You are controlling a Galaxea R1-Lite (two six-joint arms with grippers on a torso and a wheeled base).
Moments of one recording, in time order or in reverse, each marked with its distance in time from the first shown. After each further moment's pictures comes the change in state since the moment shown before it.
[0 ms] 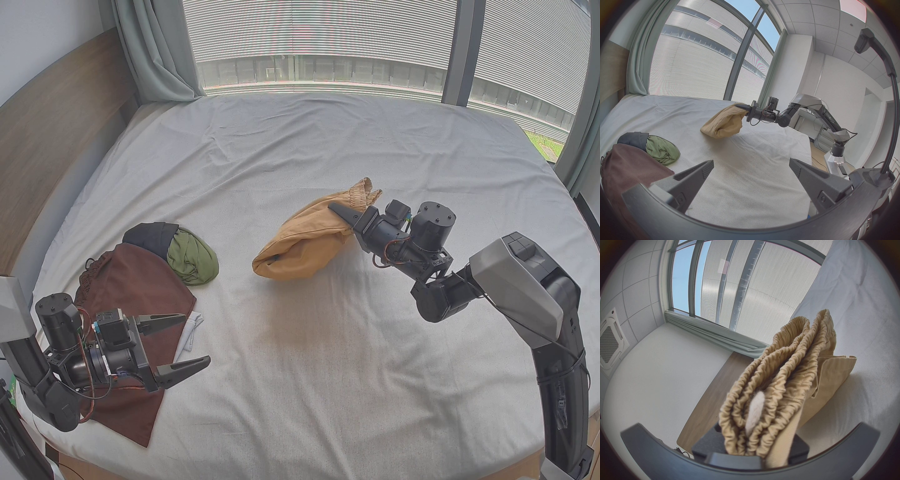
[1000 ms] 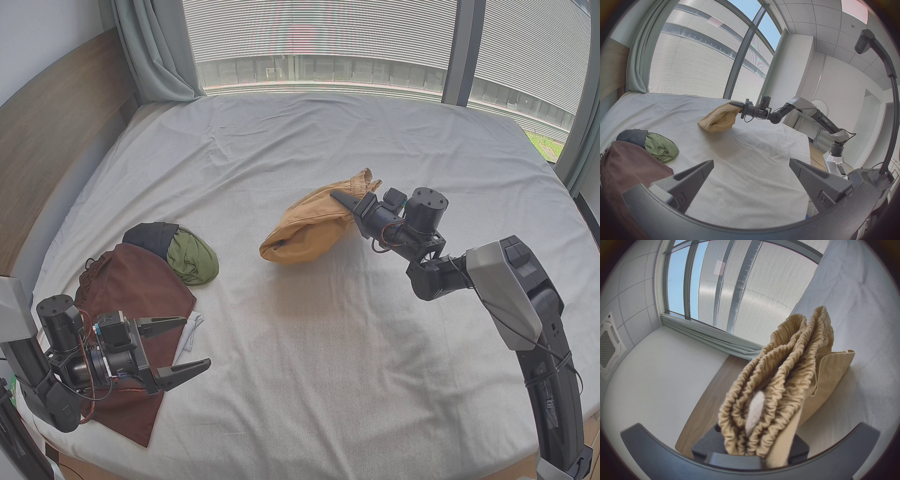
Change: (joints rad) left arm 0.001 0.008 0.006 0.001 -0.006 -0.001; right arm -0.040 0.121 -0.341 0.226 0.016 0.027
